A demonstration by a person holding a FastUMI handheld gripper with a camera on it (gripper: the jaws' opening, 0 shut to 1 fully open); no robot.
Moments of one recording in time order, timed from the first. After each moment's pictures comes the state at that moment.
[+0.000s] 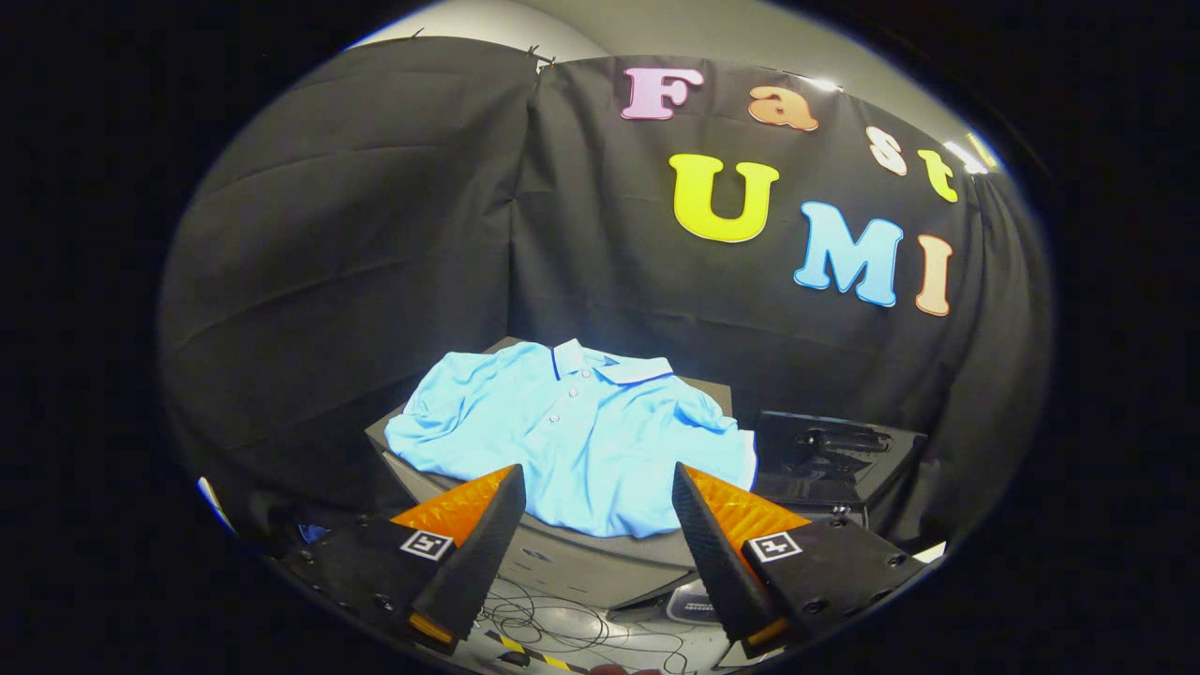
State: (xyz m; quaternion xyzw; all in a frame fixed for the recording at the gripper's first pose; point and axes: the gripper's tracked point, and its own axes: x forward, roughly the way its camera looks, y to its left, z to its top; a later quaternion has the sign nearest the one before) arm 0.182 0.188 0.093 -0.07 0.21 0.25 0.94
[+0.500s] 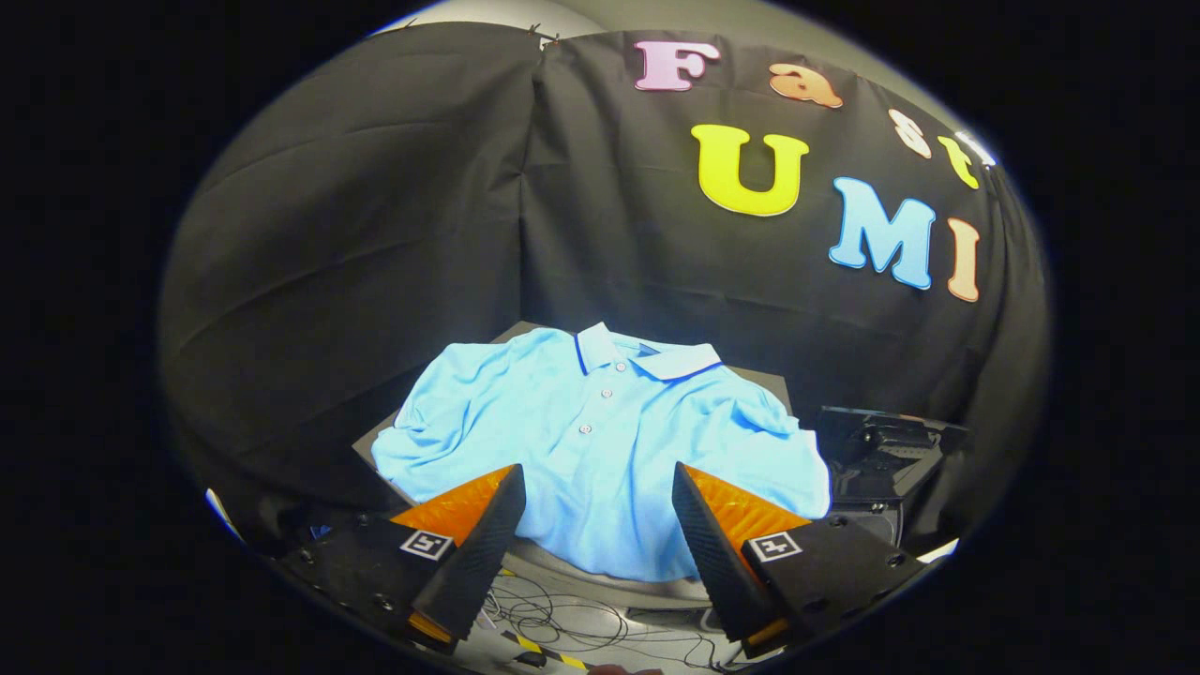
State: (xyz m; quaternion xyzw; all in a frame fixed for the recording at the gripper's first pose) arm 0.216 0.244 0.062 -0.06 0.25 0.26 0.93
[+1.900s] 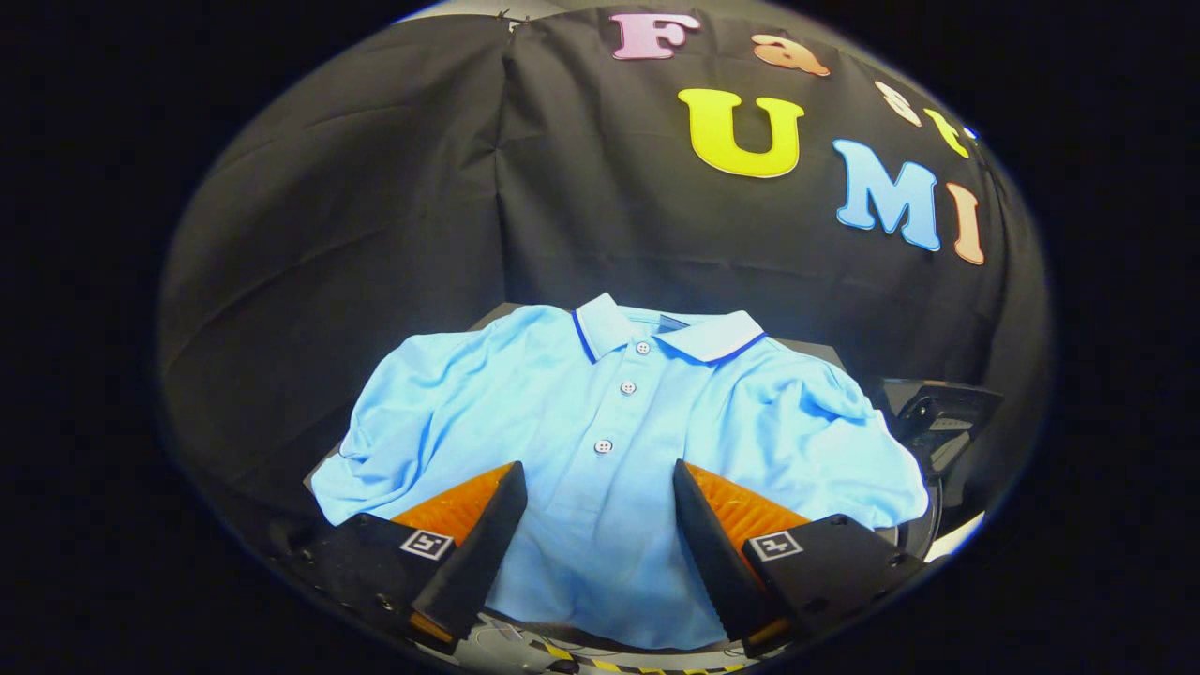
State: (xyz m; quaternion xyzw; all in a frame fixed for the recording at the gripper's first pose) arm 0.255 0.289 0.019 -0.04 0.29 0.24 0.93
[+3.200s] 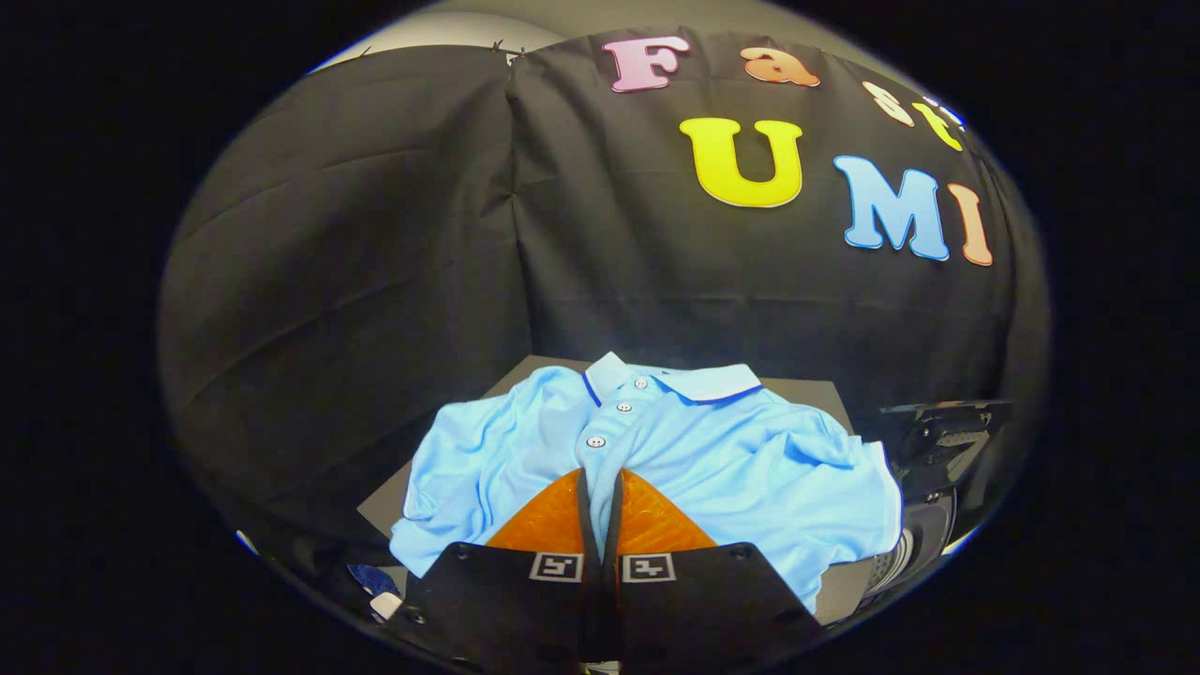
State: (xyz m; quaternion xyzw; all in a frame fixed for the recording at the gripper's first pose) arm 0.250 0.280 0.078 0.02 0.23 0.29 0.93
